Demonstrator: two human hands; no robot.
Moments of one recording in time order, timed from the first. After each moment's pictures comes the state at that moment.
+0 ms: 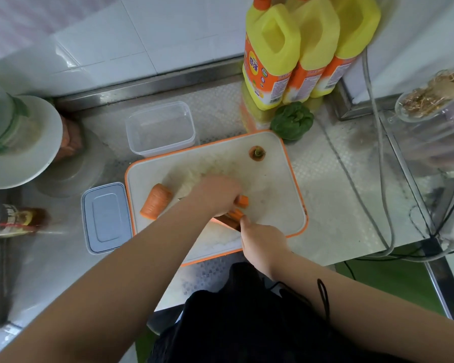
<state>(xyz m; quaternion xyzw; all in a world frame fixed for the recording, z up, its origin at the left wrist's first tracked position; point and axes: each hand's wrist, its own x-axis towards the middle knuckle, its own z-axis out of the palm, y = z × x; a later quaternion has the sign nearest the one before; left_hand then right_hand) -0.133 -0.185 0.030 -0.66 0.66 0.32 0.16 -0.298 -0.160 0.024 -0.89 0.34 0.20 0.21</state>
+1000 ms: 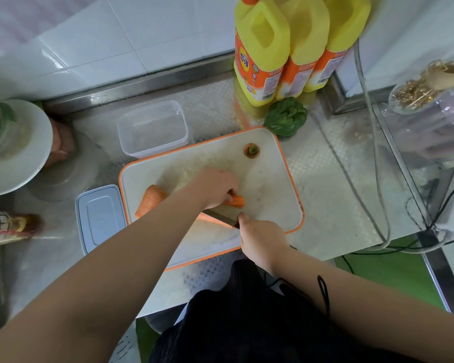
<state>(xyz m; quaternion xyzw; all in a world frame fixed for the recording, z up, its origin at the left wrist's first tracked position) -0.113 -0.196 -0.007 -0.64 0.70 0.30 0.09 -0.301 -0.166 0.016 -0.90 0.34 0.20 0.21</state>
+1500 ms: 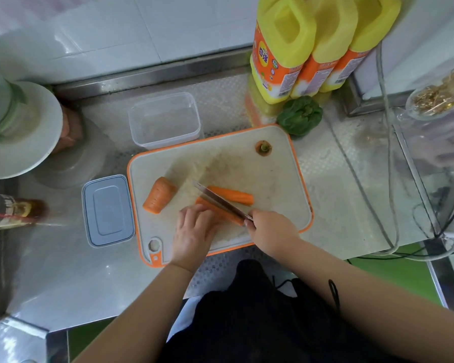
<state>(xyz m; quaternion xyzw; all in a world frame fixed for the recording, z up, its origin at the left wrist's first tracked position) -0.146 -0.040 -0.057 -0.78 0.55 0.05 -0.30 -0.293 -0.180 0.020 -0.83 0.41 0.20 0.32</state>
